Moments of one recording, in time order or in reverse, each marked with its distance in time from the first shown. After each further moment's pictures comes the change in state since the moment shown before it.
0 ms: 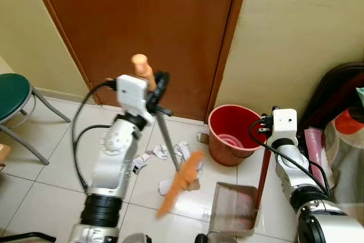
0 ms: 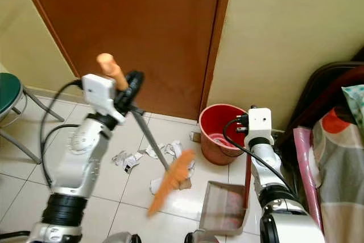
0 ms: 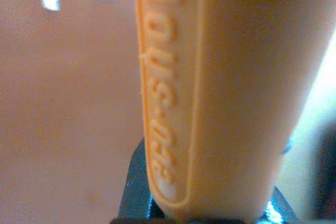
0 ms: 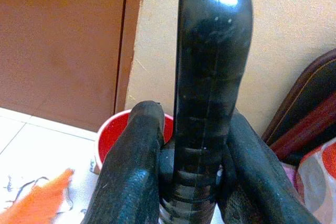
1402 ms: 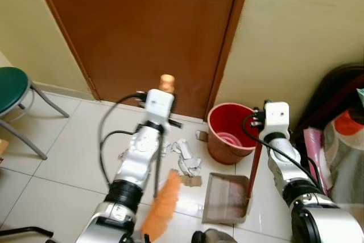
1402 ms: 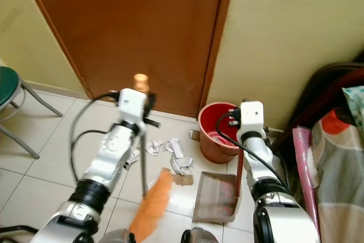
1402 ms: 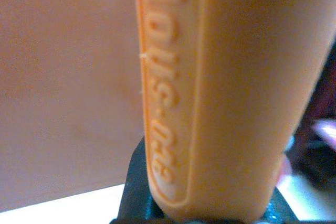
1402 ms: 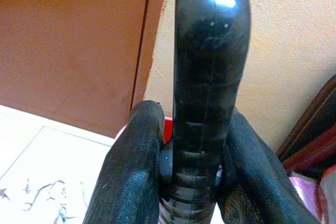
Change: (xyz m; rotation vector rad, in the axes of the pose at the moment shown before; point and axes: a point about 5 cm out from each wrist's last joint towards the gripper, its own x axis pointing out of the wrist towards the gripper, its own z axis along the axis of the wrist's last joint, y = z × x) left arm 0.029 -0.077 -0.087 0.056 0.318 -0.149; right arm 0.004 0.021 0.007 0.031 -0.026 0.037
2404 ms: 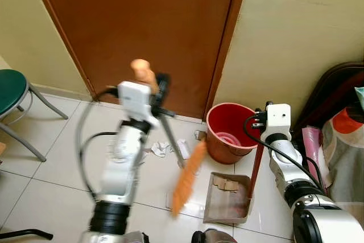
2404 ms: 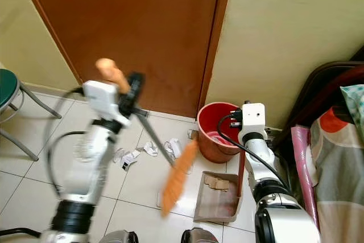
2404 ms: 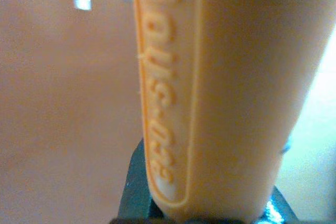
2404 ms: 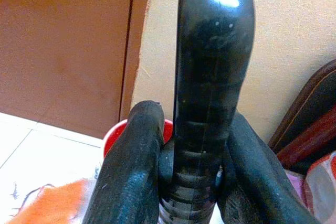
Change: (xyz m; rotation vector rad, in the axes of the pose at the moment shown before) left arm -0.076 0.076 0.059 -0.050 -0.344 0.255; right arm 0.000 -0.011 0.001 -0.007 -0.004 -0.024
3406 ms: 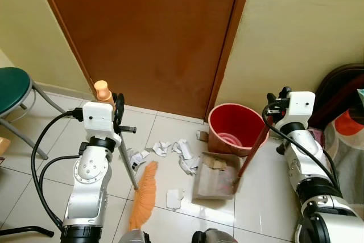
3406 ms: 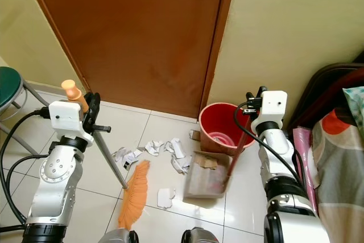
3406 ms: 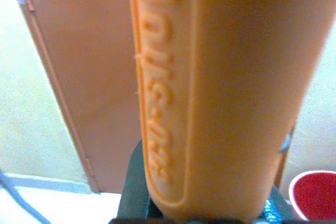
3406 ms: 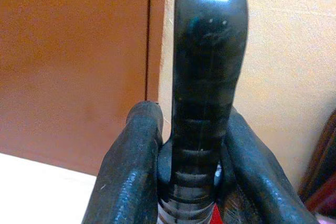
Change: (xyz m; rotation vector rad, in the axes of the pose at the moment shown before) left arm -0.040 0.036 -0.035 0.183 0.201 0.210; right arm 0.000 -0.022 0.035 0.156 -0.155 0.079
